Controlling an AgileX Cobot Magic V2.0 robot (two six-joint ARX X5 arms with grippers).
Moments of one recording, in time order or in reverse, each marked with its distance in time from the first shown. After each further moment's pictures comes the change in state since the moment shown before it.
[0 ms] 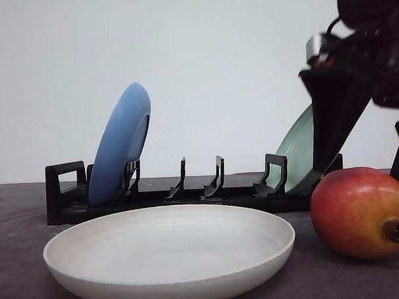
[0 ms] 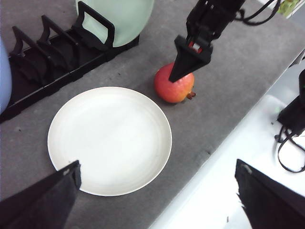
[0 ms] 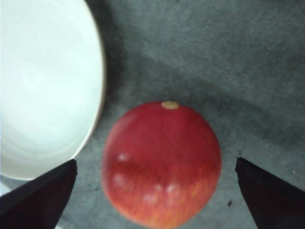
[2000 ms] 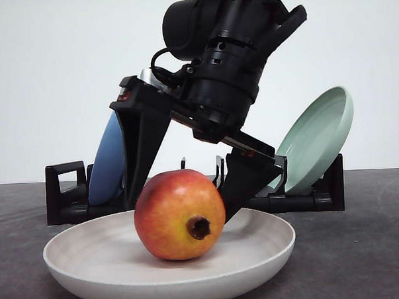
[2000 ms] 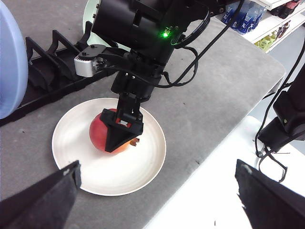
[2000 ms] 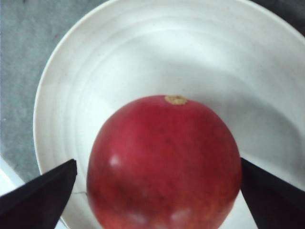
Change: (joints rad) left_arx -0.001 -0.150 -0.004 -0.053 0.000 -0.024; right_arx 0.422 0.433 0.380 0.064 0.009 0.185
